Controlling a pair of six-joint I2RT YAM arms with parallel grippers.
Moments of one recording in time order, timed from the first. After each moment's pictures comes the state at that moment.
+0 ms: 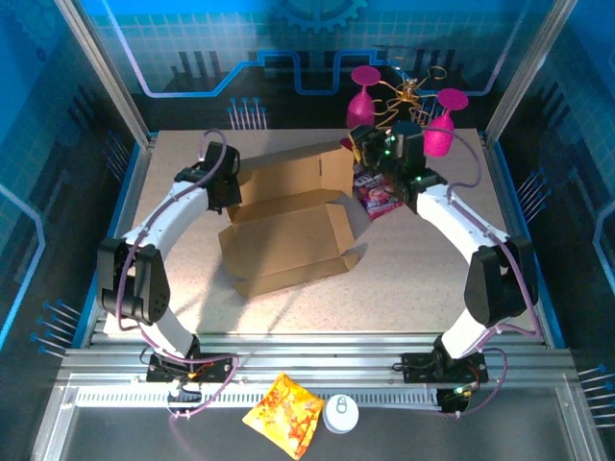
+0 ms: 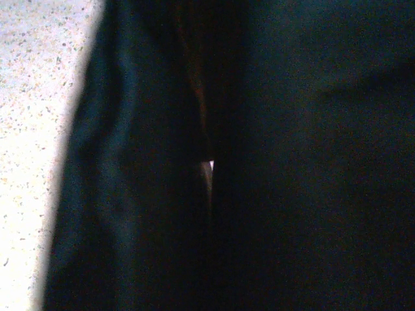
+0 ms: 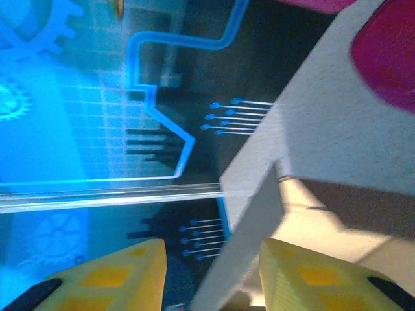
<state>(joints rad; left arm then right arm) -0.17 1.65 1.34 -0.74 -0.25 -0.42 0.31 1.64 1.34 0.00 -0.23 1.33</state>
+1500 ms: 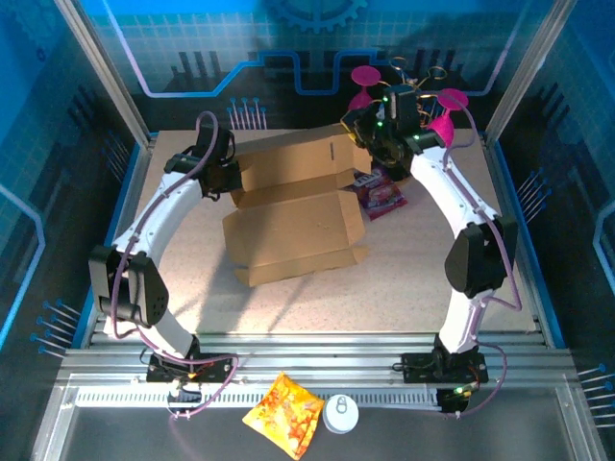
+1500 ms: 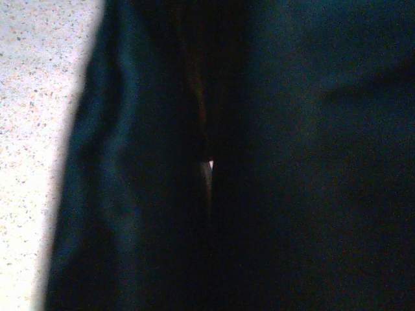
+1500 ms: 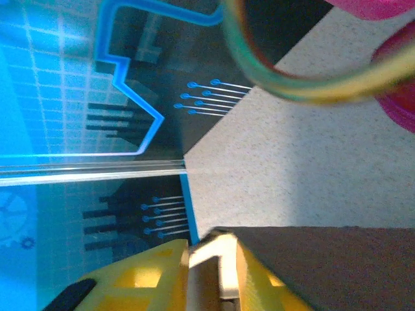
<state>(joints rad) -0.17 1.63 1.48 -0.81 -0.14 -0.37 0.29 1.87 1.80 -0.42 -0.33 1.16</state>
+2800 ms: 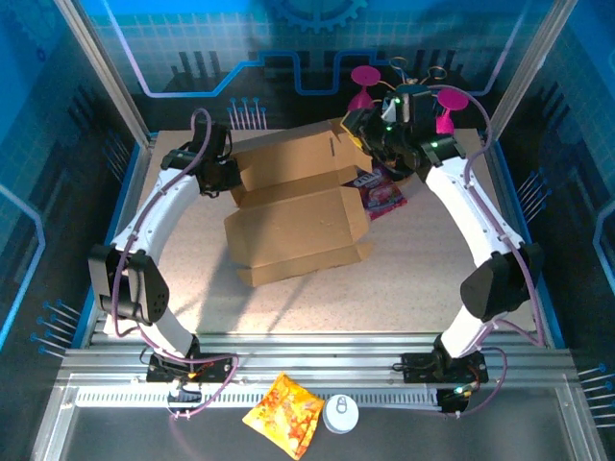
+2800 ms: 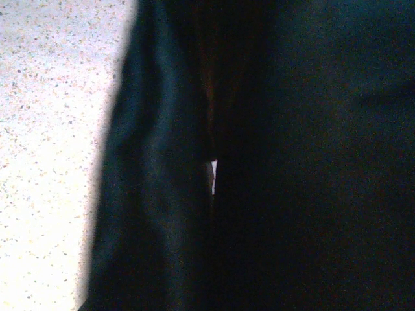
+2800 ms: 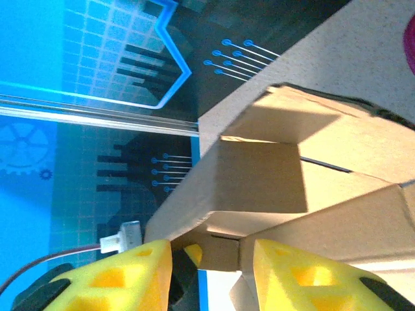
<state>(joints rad) -0.15 1.64 1.53 -0.87 -0.08 -0.43 0.32 1.69 1.77 -0.53 -0.39 1.05</state>
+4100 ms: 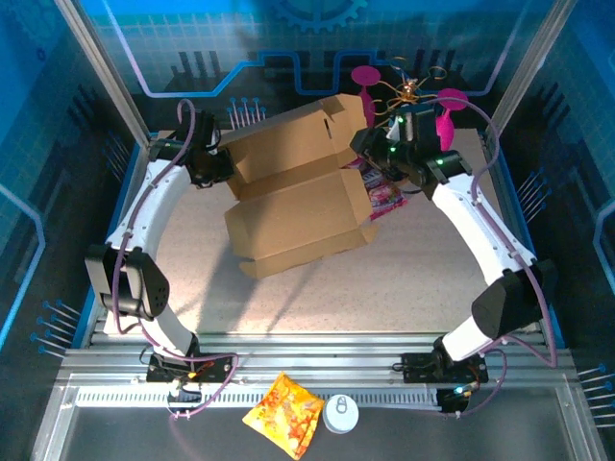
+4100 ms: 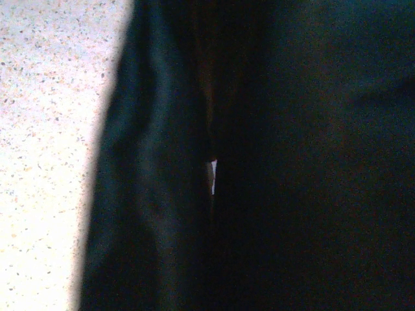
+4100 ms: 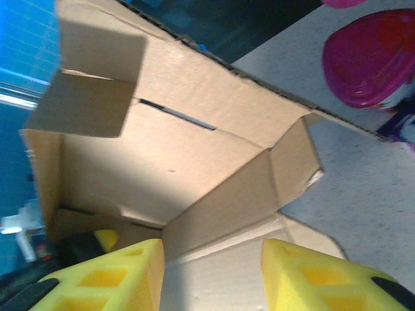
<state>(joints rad) -0.10 1.67 1.65 -0.96 0.03 -0.46 0.33 1.56 1.58 -0.56 -0.26 0.85</state>
